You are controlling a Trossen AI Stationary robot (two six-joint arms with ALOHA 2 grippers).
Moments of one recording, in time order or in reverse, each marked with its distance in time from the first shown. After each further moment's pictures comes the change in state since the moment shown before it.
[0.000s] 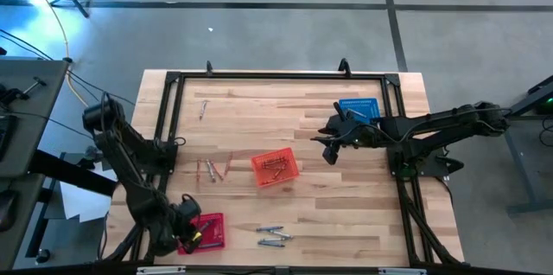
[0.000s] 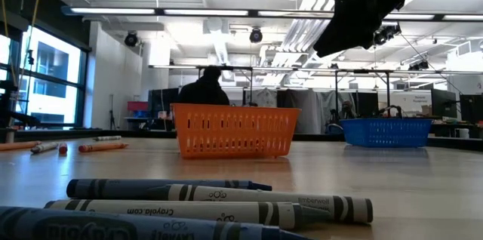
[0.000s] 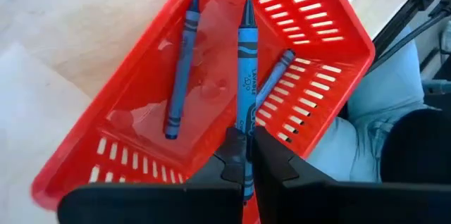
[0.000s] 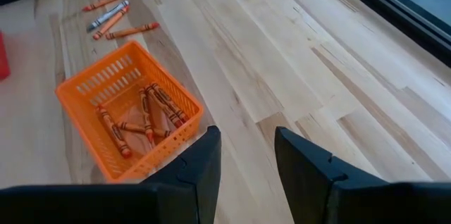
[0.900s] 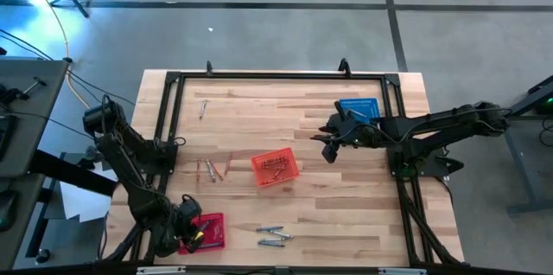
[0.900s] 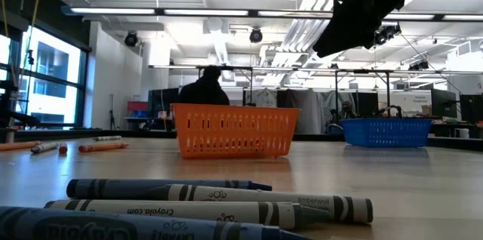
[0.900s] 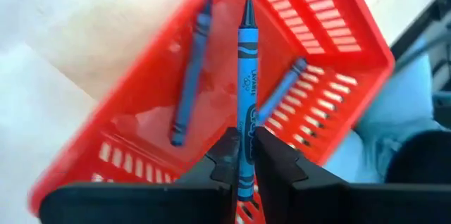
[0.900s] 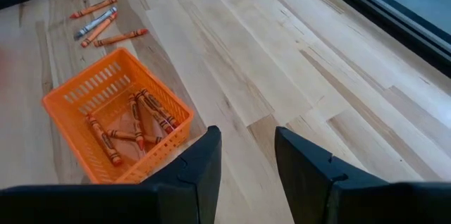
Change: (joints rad) left arm 0.005 0.026 0.000 -0.008 -0.008 -0.034; right arm 0.000 0.000 0.000 -0.001 0.039 0.018
